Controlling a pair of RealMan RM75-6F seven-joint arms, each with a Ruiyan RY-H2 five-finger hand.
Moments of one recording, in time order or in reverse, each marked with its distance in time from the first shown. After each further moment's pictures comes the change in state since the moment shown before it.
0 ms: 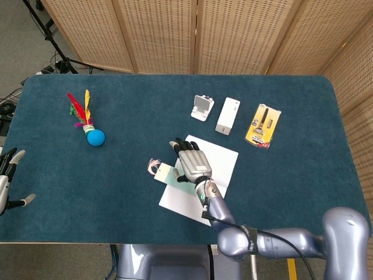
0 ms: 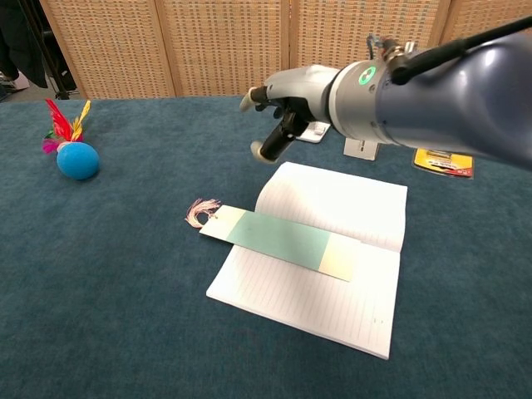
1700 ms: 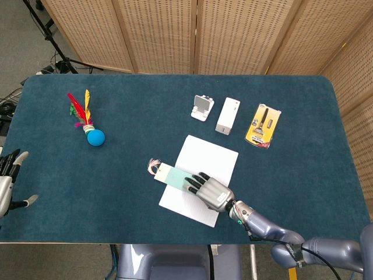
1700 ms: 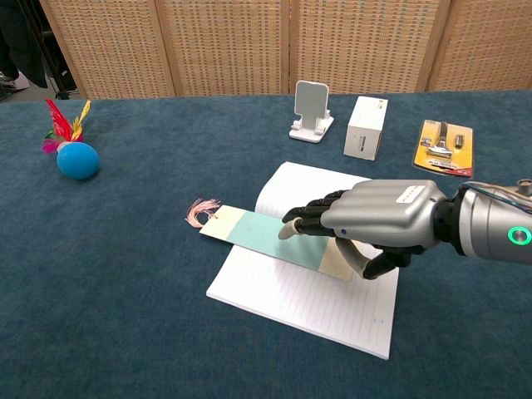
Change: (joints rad) left arm -0.002 -0.017 0.003 -0.004 -0.010 -0.004 0.040; right arm -0.189 0.198 -0.458 0.213 -1.000 -0.415 0.364
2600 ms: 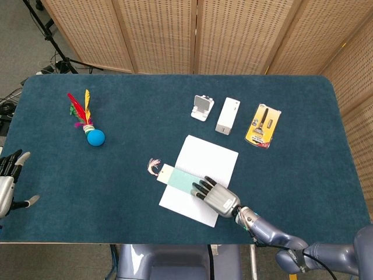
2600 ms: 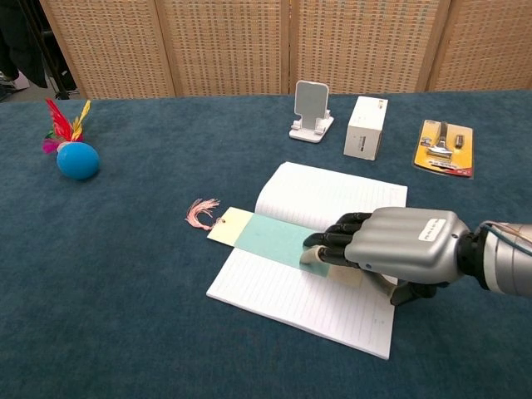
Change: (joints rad) left arm -0.005 0.002 0.003 -0.006 -0.002 -0.012 0.005; right arm -0.036 -0.041 -0.105 0.074 -0.051 0.077 -0.083
